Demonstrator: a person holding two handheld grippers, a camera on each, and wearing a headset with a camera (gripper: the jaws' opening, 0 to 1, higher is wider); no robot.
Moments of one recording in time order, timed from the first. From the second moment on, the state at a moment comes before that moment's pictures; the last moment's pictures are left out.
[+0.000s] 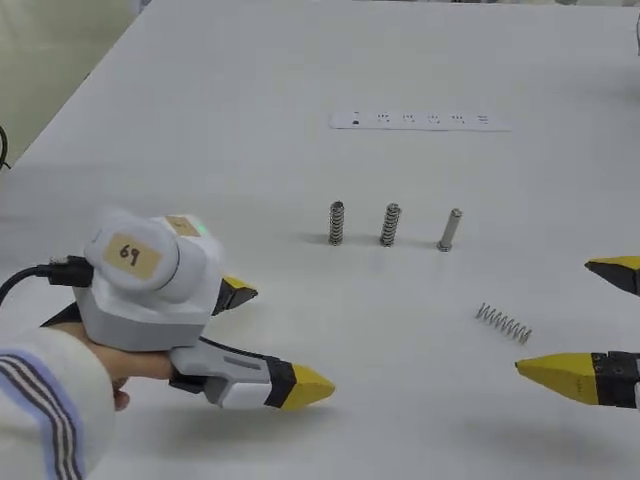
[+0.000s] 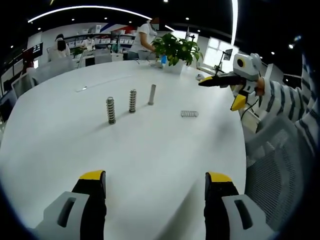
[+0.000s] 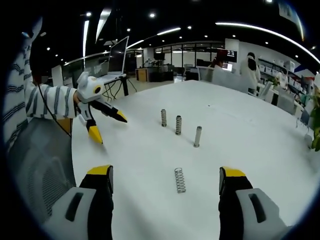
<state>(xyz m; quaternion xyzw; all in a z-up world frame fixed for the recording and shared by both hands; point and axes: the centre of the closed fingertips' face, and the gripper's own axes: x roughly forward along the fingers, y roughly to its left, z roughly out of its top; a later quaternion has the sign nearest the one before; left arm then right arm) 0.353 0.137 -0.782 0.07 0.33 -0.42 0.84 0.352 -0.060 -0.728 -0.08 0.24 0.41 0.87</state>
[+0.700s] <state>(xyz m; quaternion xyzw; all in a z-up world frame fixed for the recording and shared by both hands) 0.359 0.118 -0.779 0.10 0.33 -0.45 0.82 0.337 -0.059 -0.728 -0.04 0.24 0.40 0.88</state>
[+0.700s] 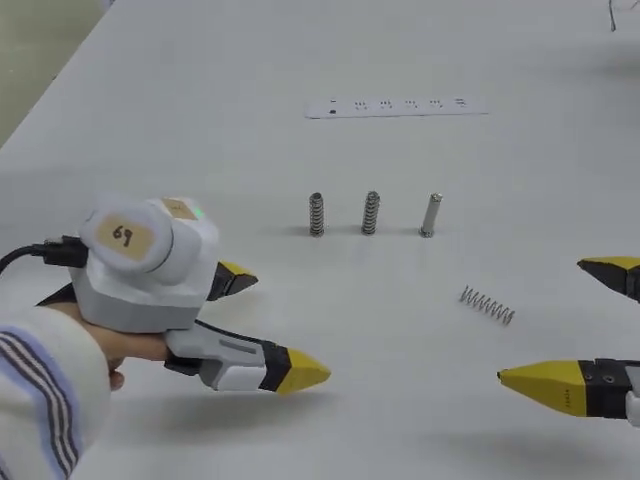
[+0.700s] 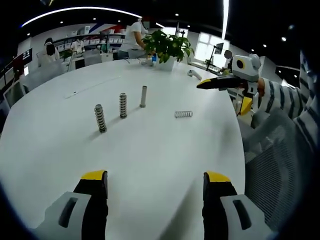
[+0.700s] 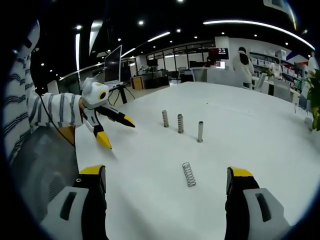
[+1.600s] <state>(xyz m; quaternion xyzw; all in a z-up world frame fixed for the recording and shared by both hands) 0.384 0.044 -0.772 0.19 0.29 -0.57 0.75 0.327 -0.065 -0.730 -0.03 0.25 0.39 0.88</state>
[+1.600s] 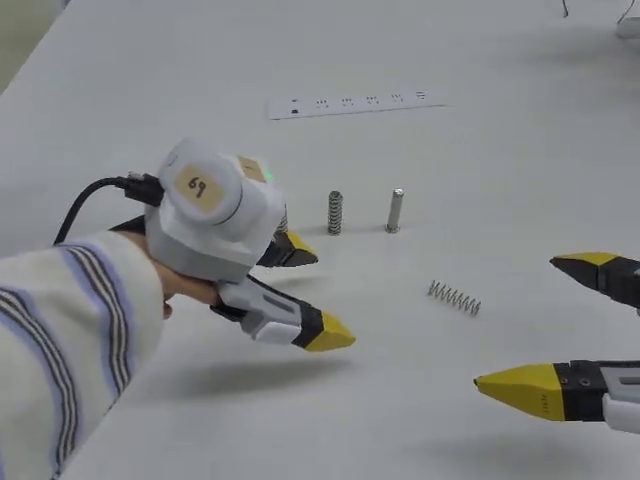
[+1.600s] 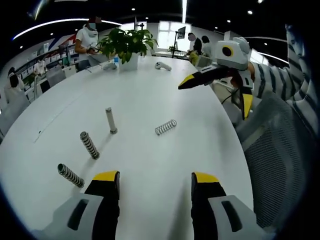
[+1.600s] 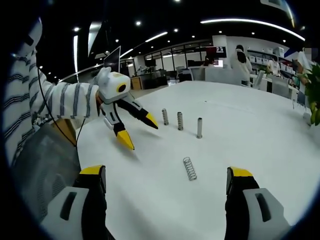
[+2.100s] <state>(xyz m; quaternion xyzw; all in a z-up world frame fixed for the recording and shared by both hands) 0.390 0.005 -0.777 0.22 0.27 -0.61 0.72 0.322 -0.070 -0.736 -0.02 0.26 0.39 0.88</state>
